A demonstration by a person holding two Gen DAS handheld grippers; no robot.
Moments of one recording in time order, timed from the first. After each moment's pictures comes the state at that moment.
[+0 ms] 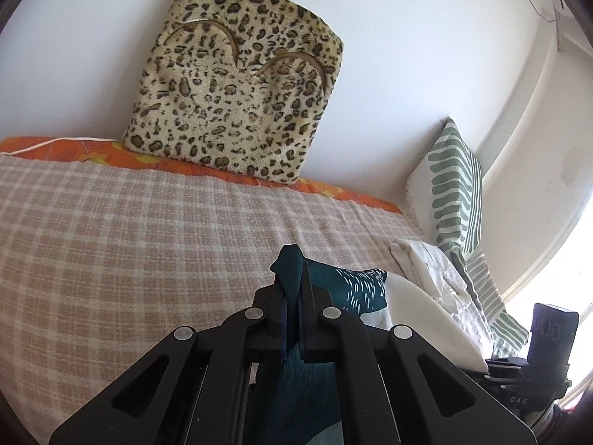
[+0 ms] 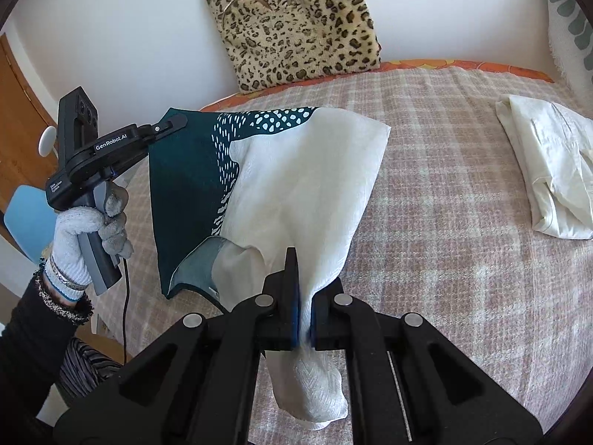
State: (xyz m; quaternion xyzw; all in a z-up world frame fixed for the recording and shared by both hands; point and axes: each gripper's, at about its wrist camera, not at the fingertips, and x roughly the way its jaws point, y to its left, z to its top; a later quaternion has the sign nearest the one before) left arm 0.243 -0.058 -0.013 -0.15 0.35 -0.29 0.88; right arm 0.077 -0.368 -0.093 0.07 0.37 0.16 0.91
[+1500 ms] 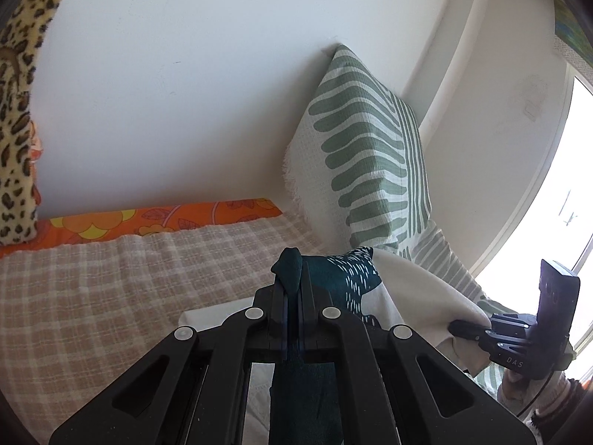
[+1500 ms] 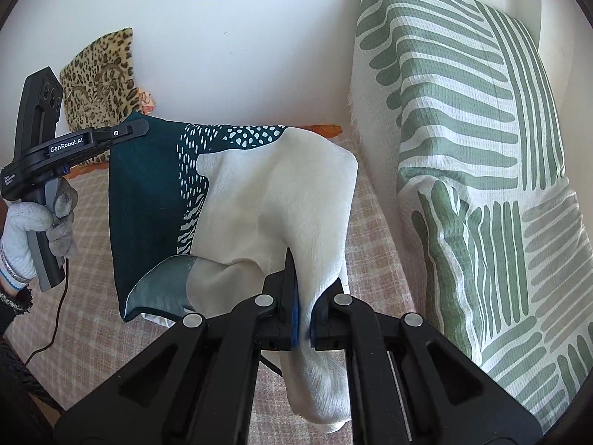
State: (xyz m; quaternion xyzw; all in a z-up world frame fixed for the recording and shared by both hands) left arm 0.296 -0.449 0.009 -0.08 0.32 -0.41 0.85; right arm 0.073 -0.735 -0.087 0.02 0.30 -0.03 0.95
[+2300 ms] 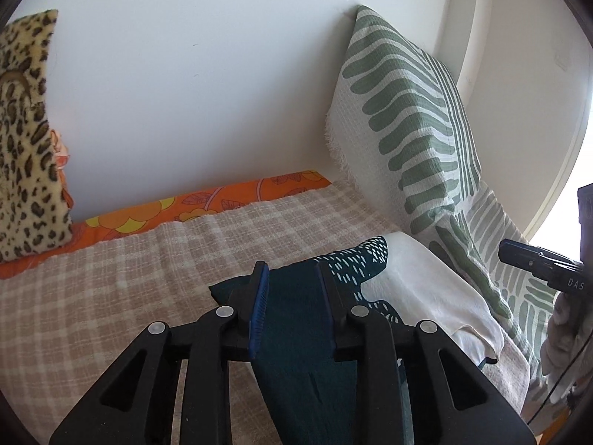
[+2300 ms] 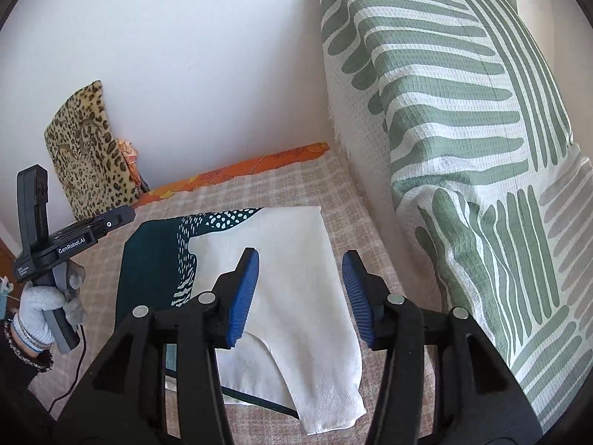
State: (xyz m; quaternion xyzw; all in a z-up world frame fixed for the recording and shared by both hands) left arm 0.288 -0.467 -0.009 0.02 0.34 -0.35 0.87; right arm 0.108 -0.771 -0.081 0.10 0.25 -0.03 0.96
